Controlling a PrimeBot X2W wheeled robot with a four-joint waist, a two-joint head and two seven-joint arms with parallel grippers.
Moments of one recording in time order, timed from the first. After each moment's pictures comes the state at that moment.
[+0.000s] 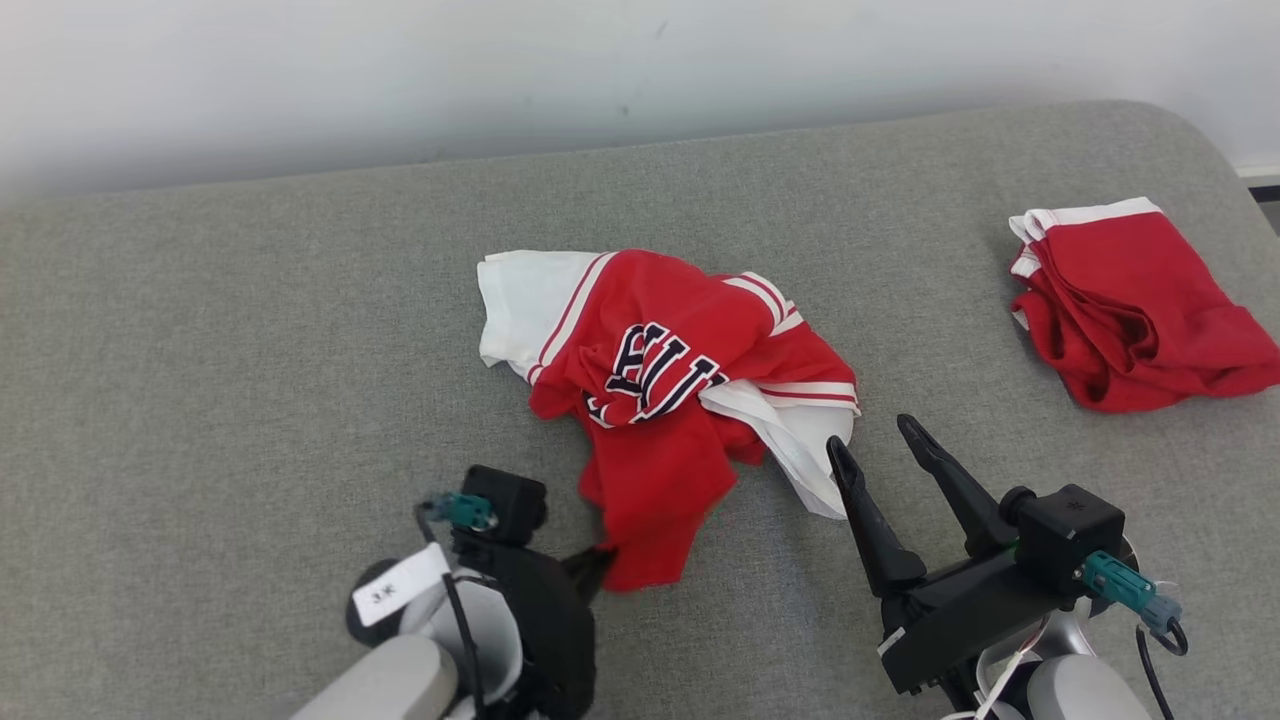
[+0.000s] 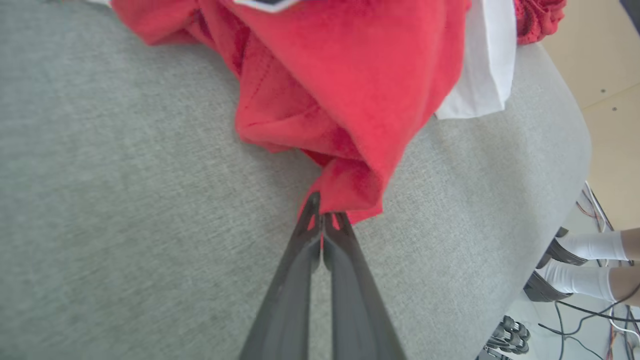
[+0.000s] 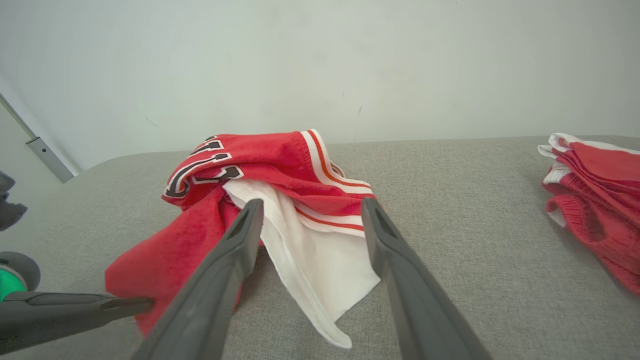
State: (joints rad) left arm -0.48 0.26 -0.90 0.22 -0.75 0.13 0.35; right arm -0.10 -0.05 0.15 0.03 0.27 0.13 -0.05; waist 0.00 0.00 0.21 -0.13
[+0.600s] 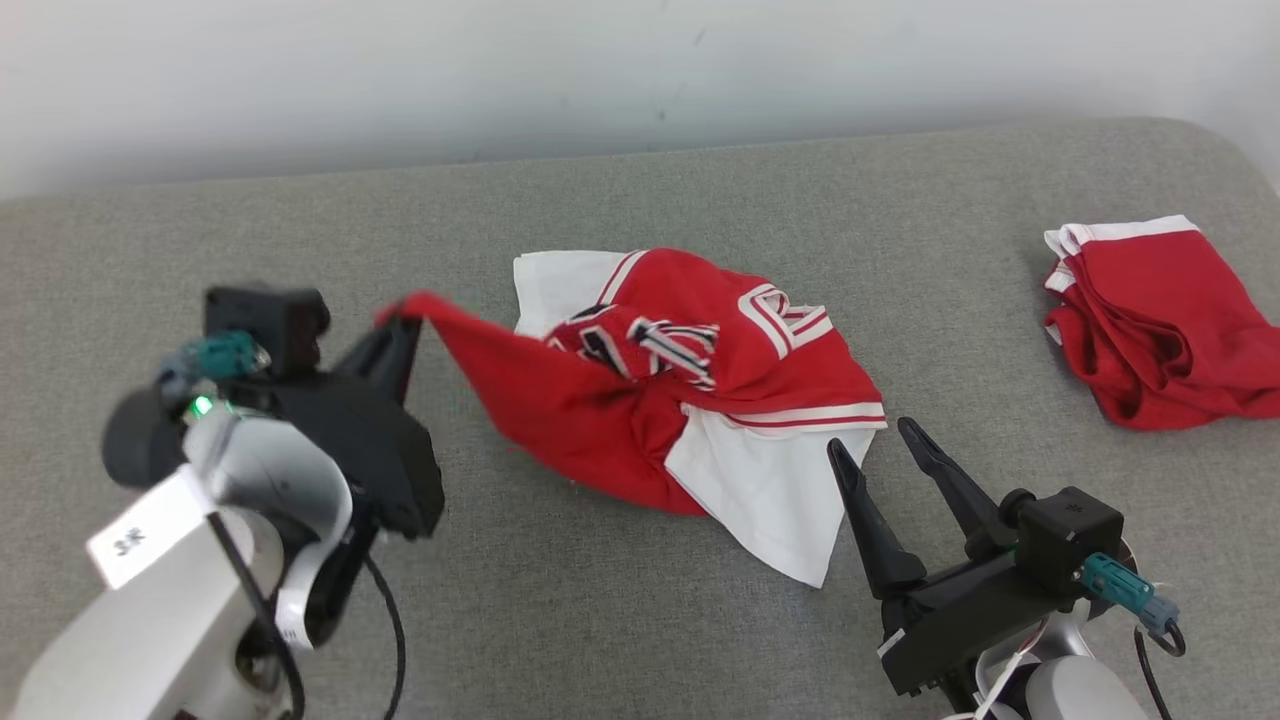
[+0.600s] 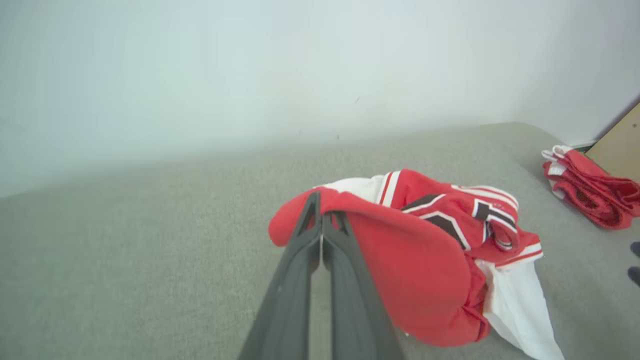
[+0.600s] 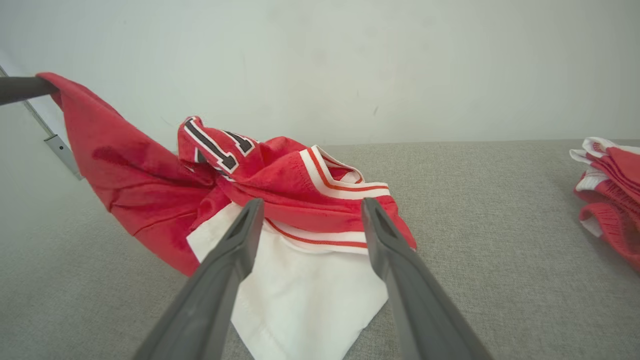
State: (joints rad) left arm -0.60 0.47 -0.71 -0.04 -0.64 0.36 0.33; right arm -0.10 -0.05 0.15 0.05 0.28 0.13 -0.06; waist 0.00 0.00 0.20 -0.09
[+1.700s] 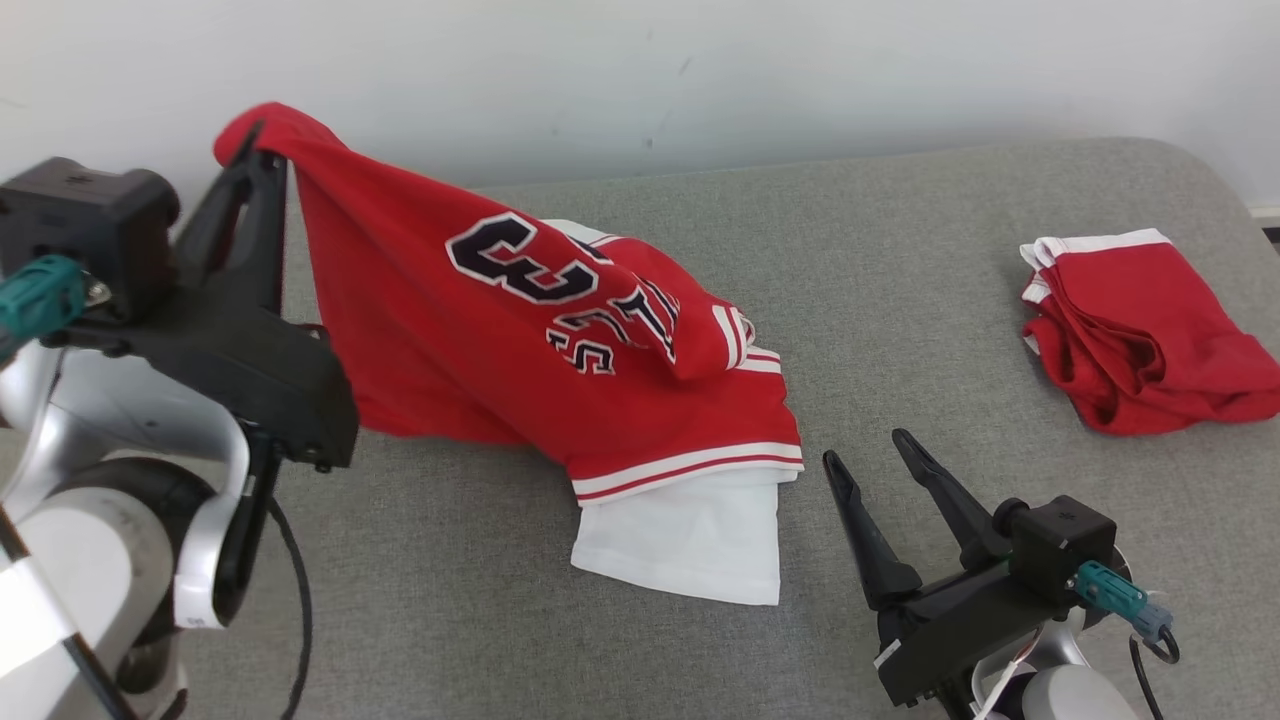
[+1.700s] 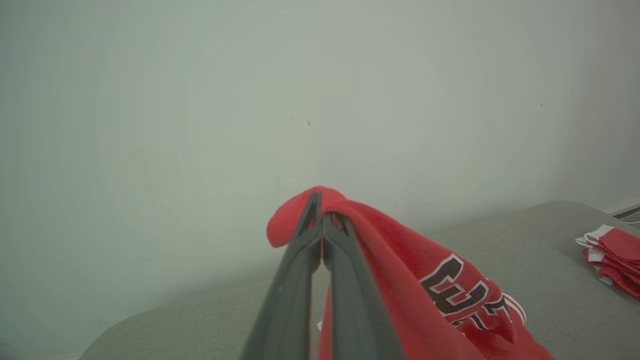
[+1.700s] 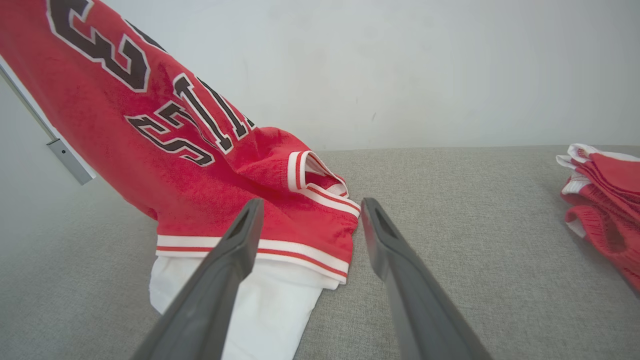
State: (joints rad) left arm -0.72 0.63 -0.64 -0.35 -0.45 0.55 0.43; right arm -0.09 -0.05 0.15 0.05 0.28 0.13 -0.05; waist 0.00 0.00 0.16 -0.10
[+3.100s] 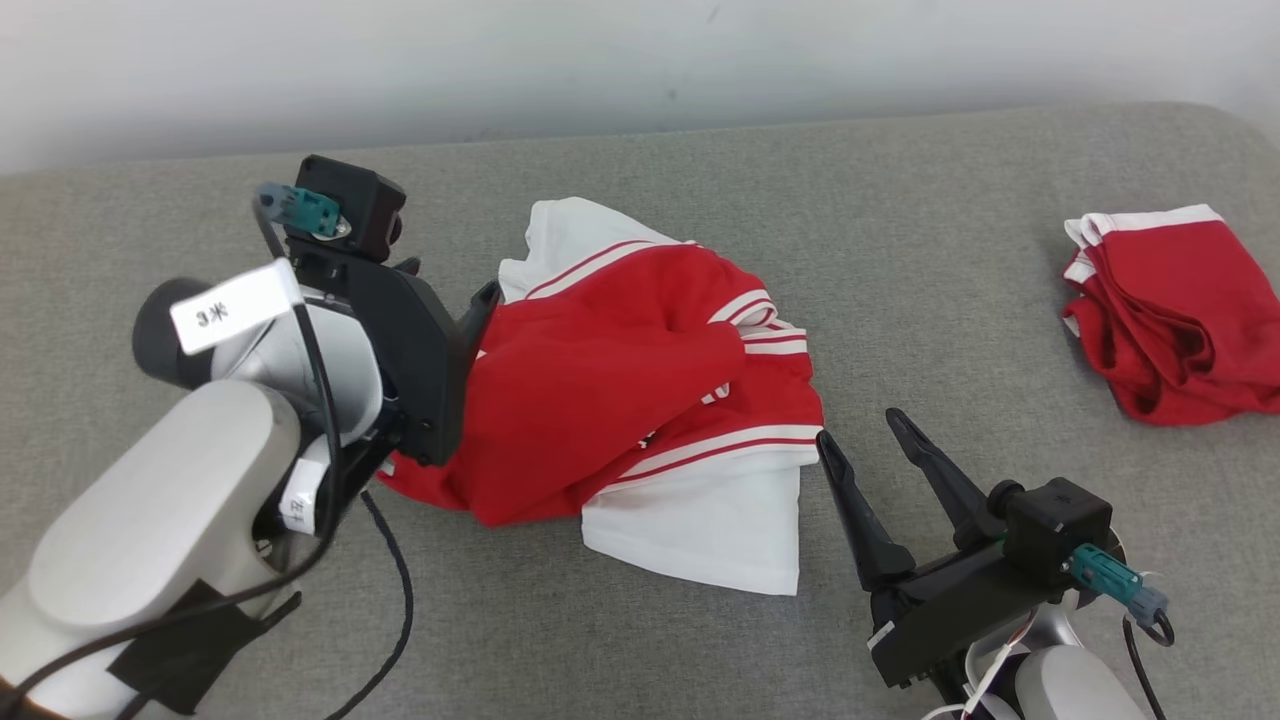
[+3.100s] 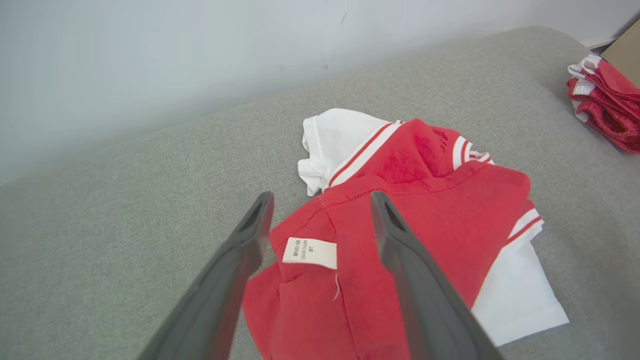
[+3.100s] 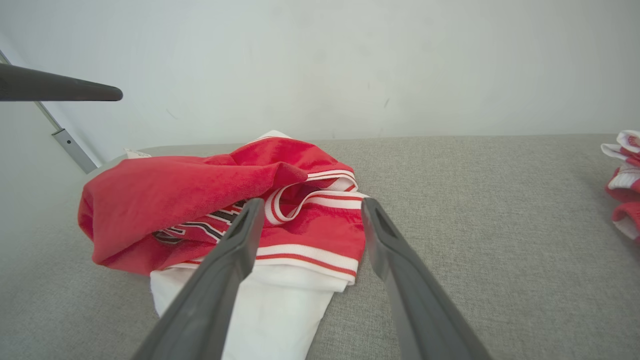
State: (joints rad) left arm -0.85 0.44 -0.81 0.12 -0.67 0.24 0.58; right arm -0.13 -0.05 0.17 0.06 0.28 0.13 -0.07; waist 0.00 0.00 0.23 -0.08
